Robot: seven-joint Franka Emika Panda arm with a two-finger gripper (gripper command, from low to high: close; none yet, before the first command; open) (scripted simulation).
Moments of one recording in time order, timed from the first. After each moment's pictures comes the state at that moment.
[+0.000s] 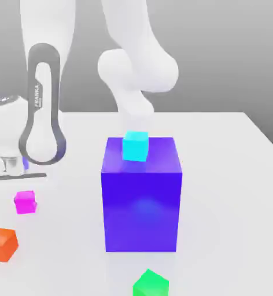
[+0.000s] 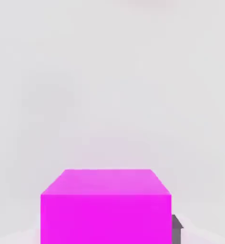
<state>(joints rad) -0.57 0.33 -0.24 -2.71 0.63 3.01 -0.78</state>
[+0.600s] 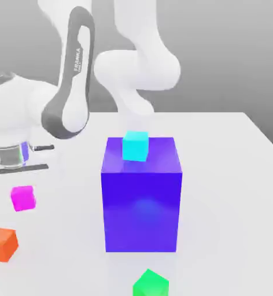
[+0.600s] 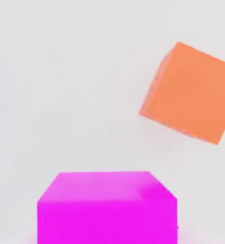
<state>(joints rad) -0.14 0.11 -0.44 -2.62 0.01 2.70 -0.08</state>
